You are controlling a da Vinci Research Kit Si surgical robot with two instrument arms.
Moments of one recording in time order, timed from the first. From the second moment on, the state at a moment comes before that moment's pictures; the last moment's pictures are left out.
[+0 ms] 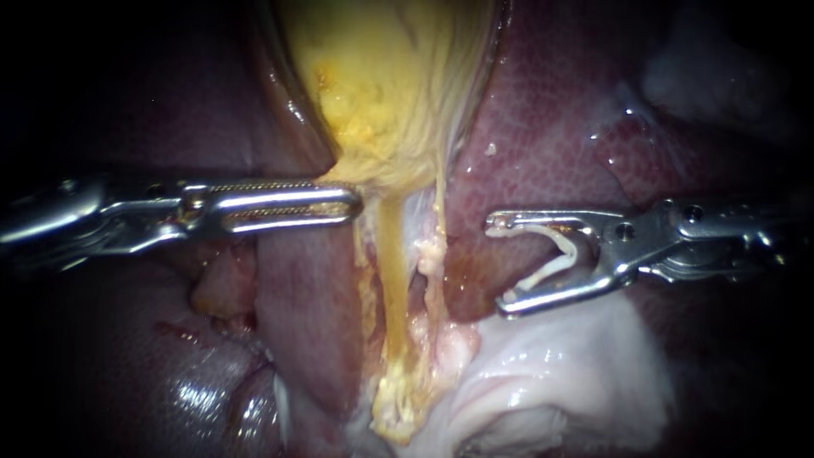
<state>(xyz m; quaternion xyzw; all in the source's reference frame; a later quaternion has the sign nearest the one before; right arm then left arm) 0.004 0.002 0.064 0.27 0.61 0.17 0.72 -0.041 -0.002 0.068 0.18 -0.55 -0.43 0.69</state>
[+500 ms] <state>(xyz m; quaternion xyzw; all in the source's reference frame) 0.007 0.000 0.067 0.27 0.62 0.16 0.72 -0.036 -0.001 0.063 0.18 -0.54 -0.46 0.69</state>
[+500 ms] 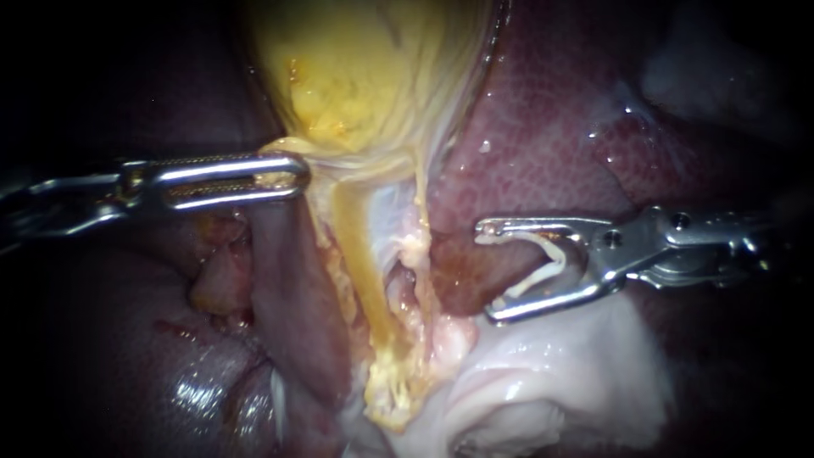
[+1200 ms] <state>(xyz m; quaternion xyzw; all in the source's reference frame) 0.016 -0.006 0.079 0.33 0.60 0.17 0.71 -0.037 -0.002 0.062 0.18 -0.54 -0.45 0.69</state>
